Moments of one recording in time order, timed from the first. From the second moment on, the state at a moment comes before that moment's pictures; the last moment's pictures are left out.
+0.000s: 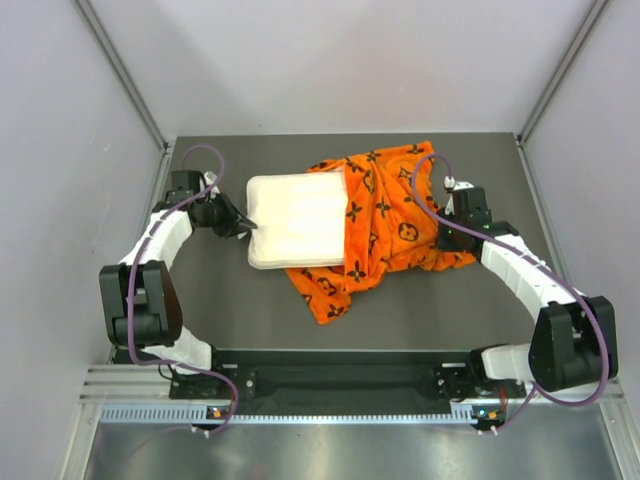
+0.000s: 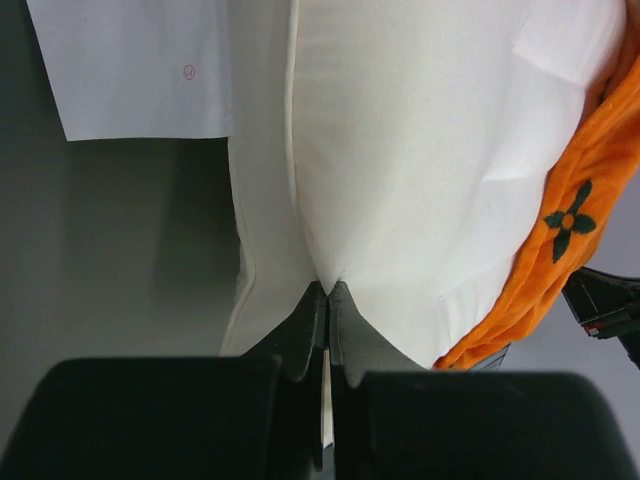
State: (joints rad) left arm 0.09 1.56 1.10 -0.49 0.56 -0.58; right arm 0.19 1.31 0.86 -0.44 0.05 0.18
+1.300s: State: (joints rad) left arm 0.11 1.46 0.95 -0.46 0.53 -0.57; right arm 0.18 1.74 1.22 -0.31 -0.16 0.15
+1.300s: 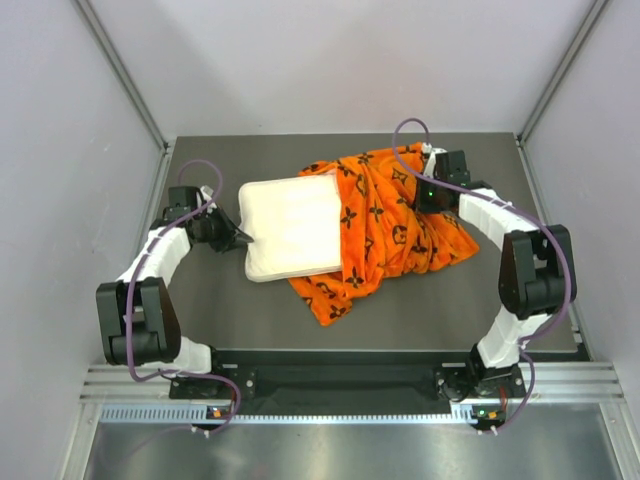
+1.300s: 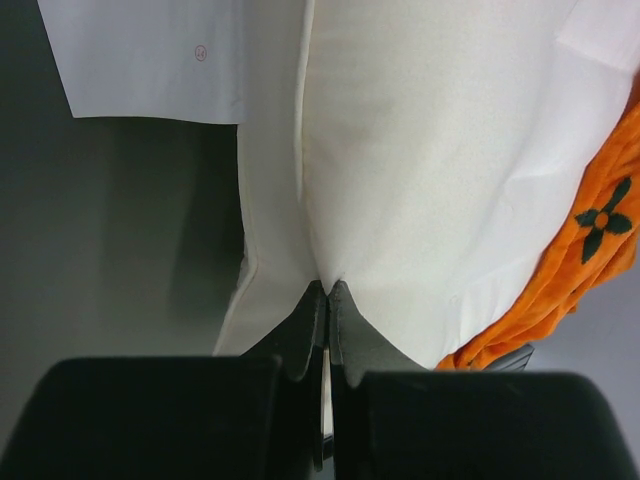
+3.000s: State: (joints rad) left arm 0.29 1.35 0.92 -0.58 0.49 -0.43; right arm 0.29 1.65 1.37 -0.40 -0.13 0.13
